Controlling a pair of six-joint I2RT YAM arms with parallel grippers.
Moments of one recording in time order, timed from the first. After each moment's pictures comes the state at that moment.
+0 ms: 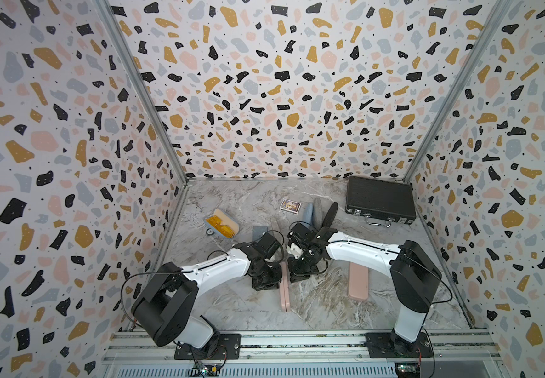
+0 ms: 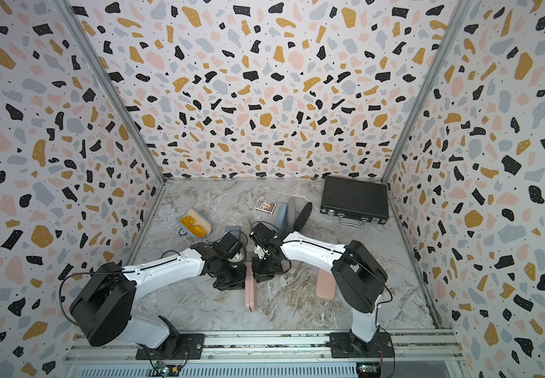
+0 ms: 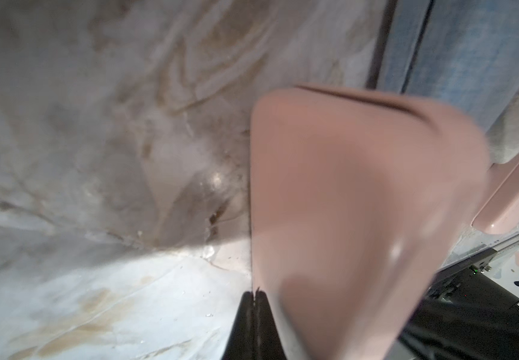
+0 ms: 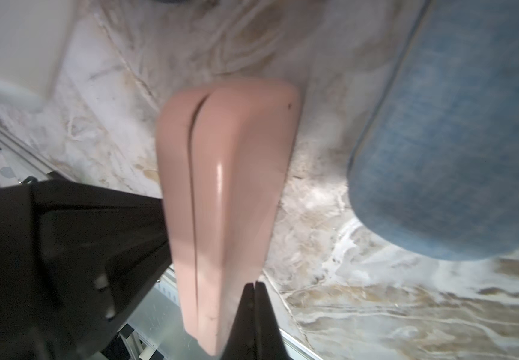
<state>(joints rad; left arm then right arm) -0.68 1.47 0.82 -0.68 0.36 -0.78 0.92 1.82 1.32 -0.79 -0.46 0.65</state>
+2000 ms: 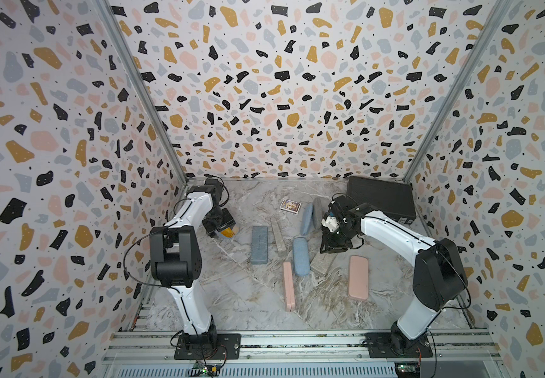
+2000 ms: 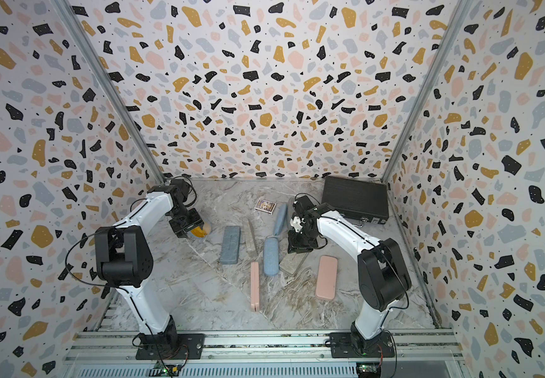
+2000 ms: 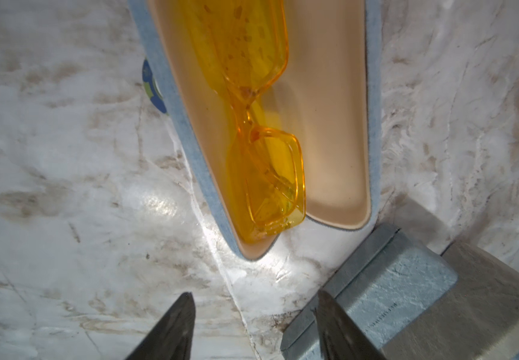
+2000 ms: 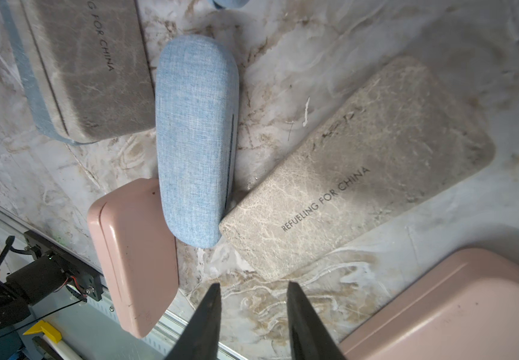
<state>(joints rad) 0.01 1.91 1.55 -1.10 0.05 -0.58 0.52 1.72 1.33 -0.97 -0.36 0.34</state>
